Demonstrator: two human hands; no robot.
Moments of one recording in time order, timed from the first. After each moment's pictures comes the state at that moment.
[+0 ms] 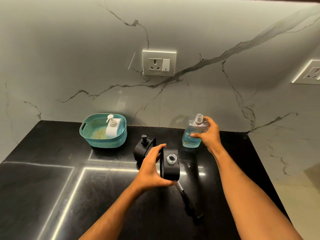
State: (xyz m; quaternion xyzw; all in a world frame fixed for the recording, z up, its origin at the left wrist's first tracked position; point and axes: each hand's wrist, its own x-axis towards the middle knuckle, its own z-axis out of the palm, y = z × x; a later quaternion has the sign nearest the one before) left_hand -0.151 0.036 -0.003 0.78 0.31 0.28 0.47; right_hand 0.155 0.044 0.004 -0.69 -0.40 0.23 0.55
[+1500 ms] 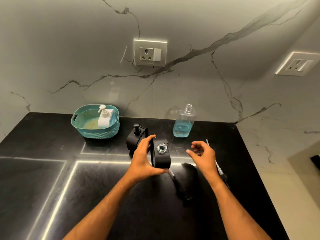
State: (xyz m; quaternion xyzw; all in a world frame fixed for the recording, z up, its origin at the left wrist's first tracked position) left_hand -0.156 0.015 -0.005 0.77 0.32 0.31 0.46; right_hand 0.096 -0.080 -0.039 -0.76 -0.39 0.19 0.48
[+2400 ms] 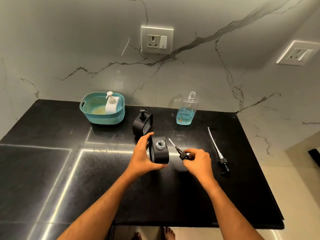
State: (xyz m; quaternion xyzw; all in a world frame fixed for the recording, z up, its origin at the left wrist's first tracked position) left_hand -0.193 -0.017 -0.031 0.76 0.34 0.30 0.46; right_hand 0.008 -0.136 -0.002 -0.85 -0.39 0.20 0.30
